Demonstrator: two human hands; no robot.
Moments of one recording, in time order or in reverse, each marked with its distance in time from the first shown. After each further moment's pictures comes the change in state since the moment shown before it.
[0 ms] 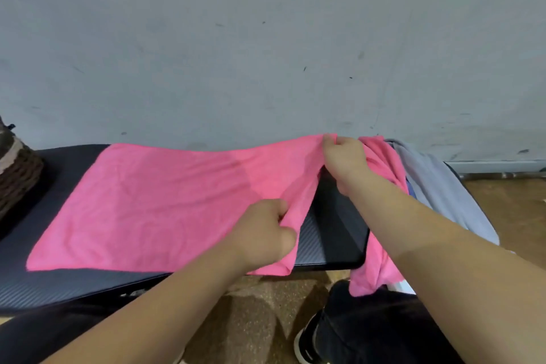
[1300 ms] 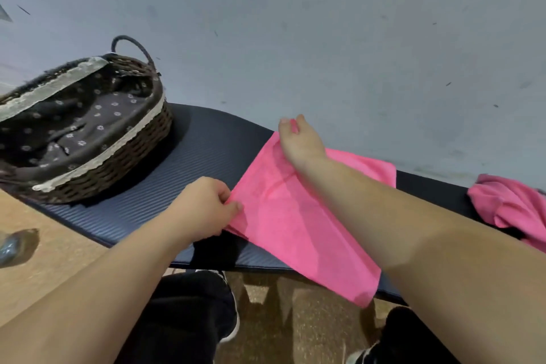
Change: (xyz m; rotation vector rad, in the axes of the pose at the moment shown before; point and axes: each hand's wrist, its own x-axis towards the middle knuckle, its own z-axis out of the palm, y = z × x) left_hand -0.082 -0.219 -0.173 -0.024 0.320 -0.438; right_hand -0.080 -0.102 0.290 -0.257 -0.452 -0.194
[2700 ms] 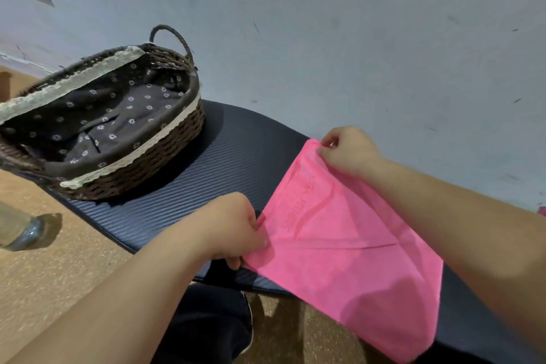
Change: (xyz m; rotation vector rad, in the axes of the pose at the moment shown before) left_hand 0.007 -0.015 -0.015 0.075 -0.320 -0.073; right_hand 0.054 0.016 -0.011 -0.553 -0.060 -0.249
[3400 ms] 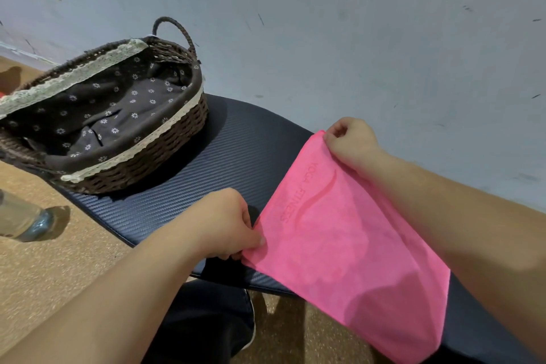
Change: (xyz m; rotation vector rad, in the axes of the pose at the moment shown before) left_hand -0.001 -0.004 -0.001 0.039 0.076 -0.059; right_hand 0.013 -0.001 0.010 0.324 0.082 0.108
